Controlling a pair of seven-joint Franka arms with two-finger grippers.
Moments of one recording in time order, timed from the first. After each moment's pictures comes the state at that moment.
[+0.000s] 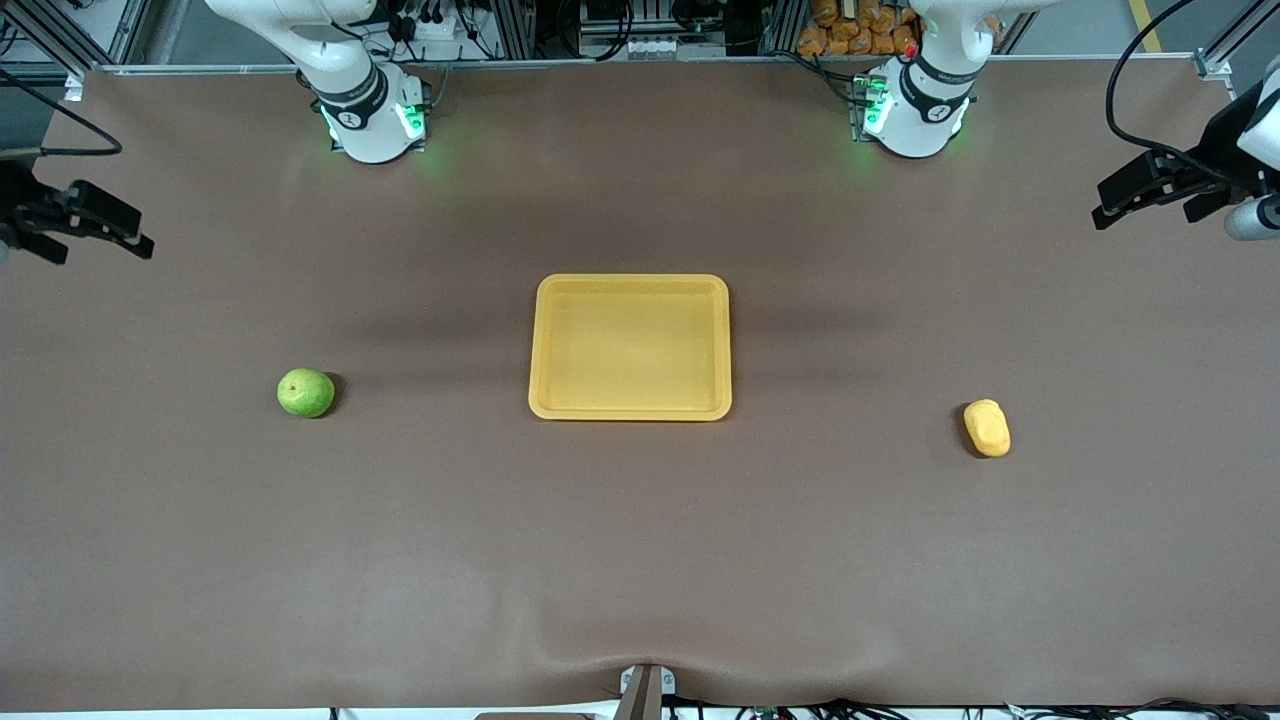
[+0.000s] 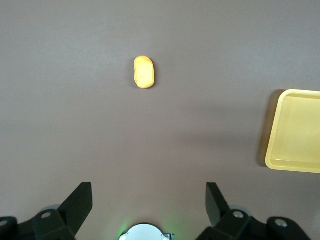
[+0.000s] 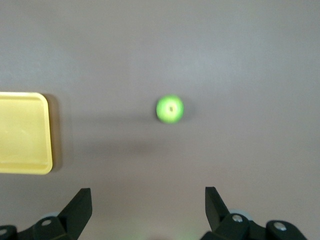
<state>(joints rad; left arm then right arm) 0.08 -0.09 -0.14 -1.59 0.03 1.50 -0.12 -0.03 -0.06 -0.05 -1.60 0.05 1.47 -0.06</state>
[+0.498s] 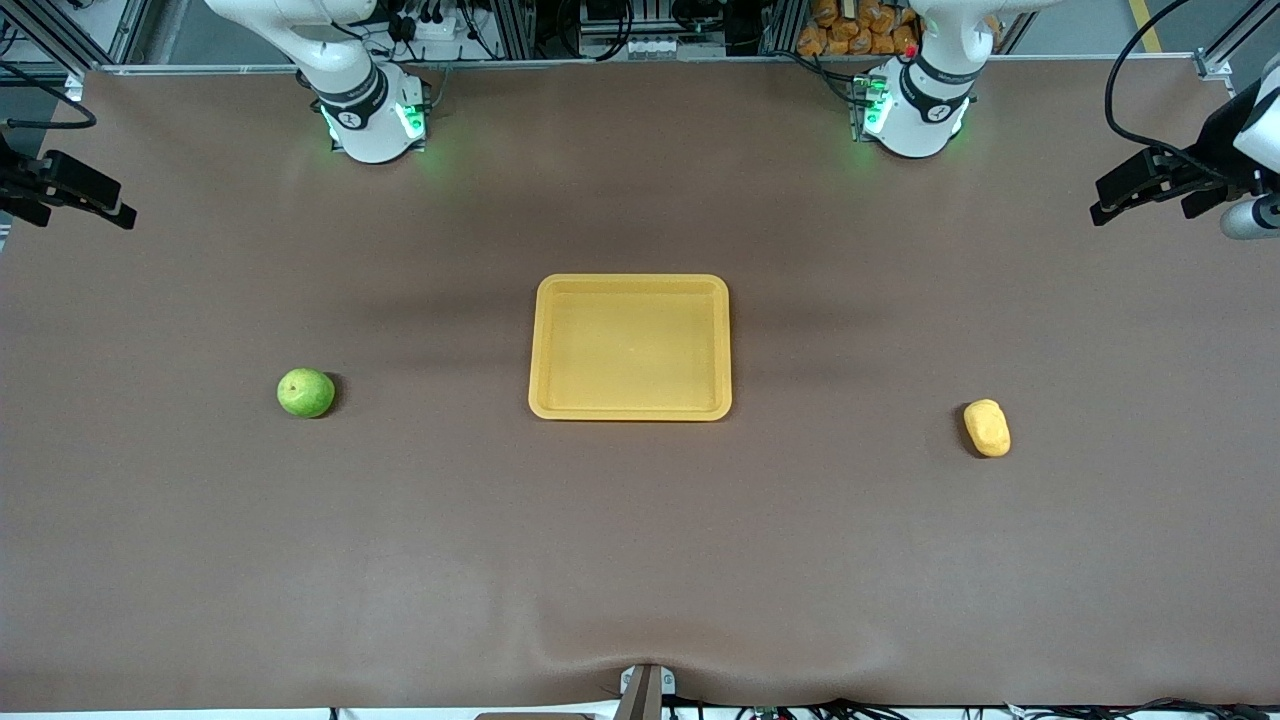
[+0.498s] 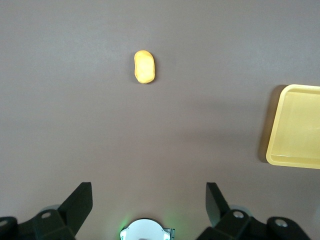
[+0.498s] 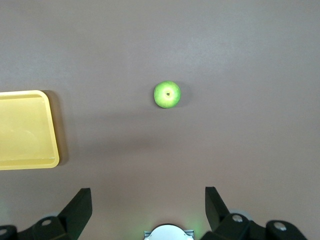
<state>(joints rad) 0.08 -0.09 -0.14 -1.59 0.03 1.48 -0.12 -0.03 -0.06 -0.05 -1.55 0.04 1.40 -0.01</state>
